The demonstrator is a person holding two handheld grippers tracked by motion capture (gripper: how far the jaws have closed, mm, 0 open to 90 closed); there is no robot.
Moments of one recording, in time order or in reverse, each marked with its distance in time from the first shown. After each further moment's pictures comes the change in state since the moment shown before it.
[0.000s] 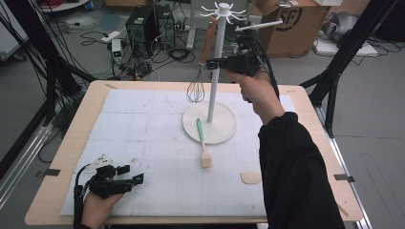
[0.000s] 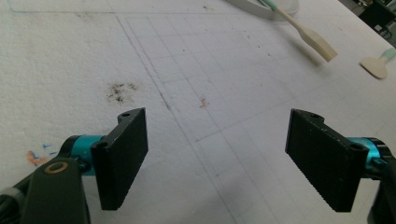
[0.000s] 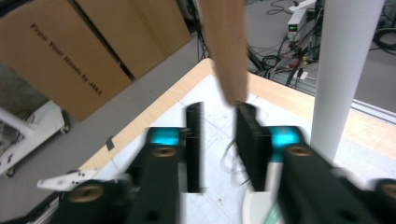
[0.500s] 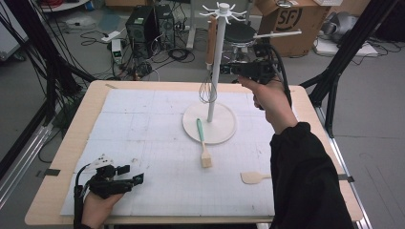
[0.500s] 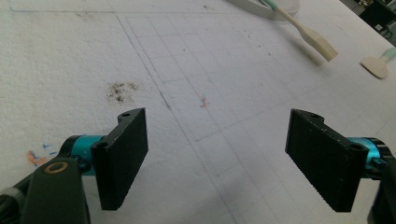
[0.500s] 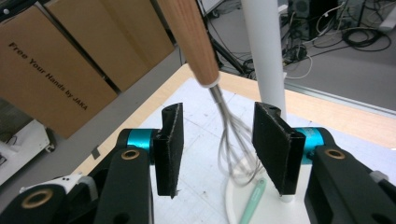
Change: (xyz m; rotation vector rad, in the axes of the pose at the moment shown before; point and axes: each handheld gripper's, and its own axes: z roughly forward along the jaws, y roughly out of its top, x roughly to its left) left arm 0.000 0.000 0.000 0.000 0.001 -0.003; right arm -0.016 -0.022 -0.028 -0.048 -0.073 0.059
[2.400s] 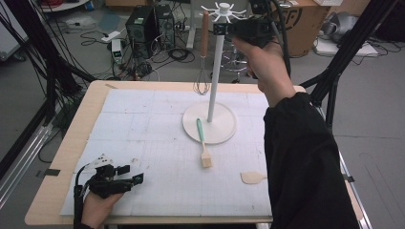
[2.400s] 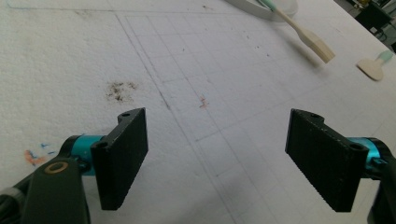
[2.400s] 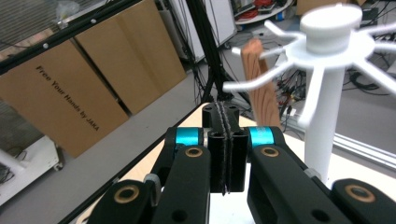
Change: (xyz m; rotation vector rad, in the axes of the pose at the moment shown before) left arm 0.002 0.000 0.000 0.001 -0.012 -0.010; right arm 0.054 0.073 -0.020 -0.095 0.043 -0.050
